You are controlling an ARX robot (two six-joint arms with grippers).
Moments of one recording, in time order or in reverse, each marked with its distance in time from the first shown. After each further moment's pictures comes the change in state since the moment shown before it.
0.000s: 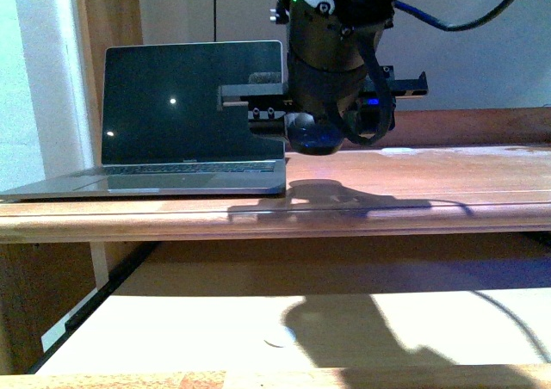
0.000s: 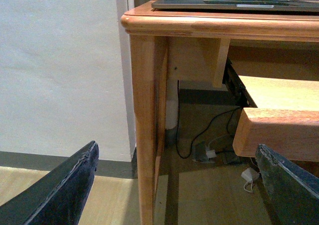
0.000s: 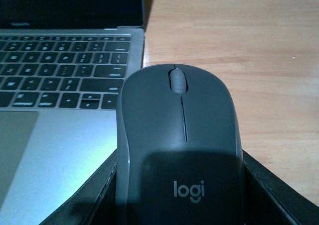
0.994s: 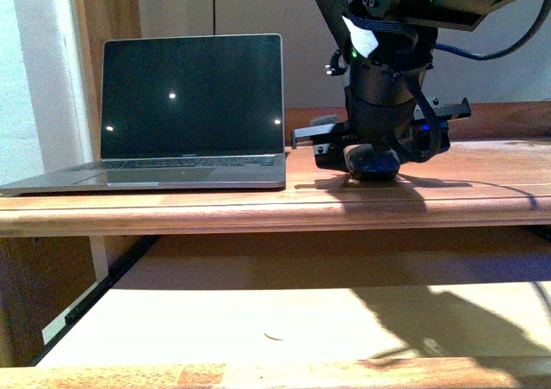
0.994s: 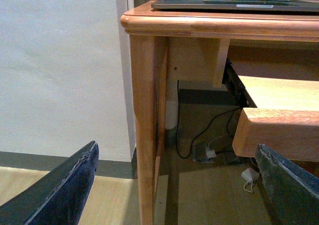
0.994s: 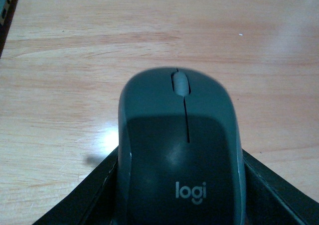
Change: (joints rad) left arm 0.000 0.000 0.000 0.000 0.000 0.000; right arm -0.149 0.151 0.173 -0.183 -0.017 -0.054
